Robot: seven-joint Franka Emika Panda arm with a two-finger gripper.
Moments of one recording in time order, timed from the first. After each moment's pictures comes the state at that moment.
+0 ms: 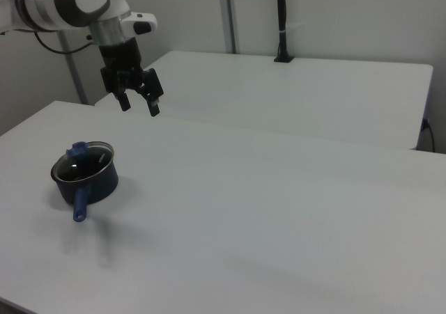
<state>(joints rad) -0.01 0.06 0.07 -1.58 -0.09 1.66 0.14</state>
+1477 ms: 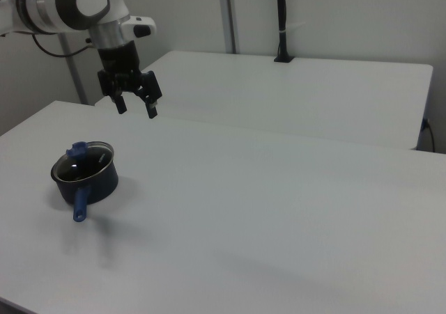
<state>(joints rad) 0.00 0.07 0.08 -1.58 -0.08 1.66 0.09</state>
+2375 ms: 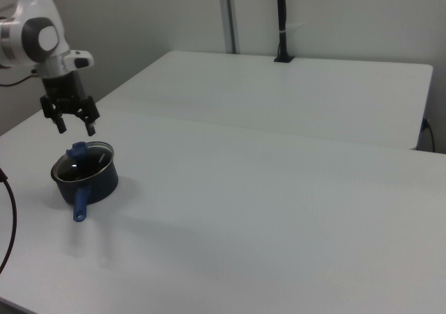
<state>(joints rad) 0.33 0.24 0.10 -1.59 -0.04 1.79 0.26</state>
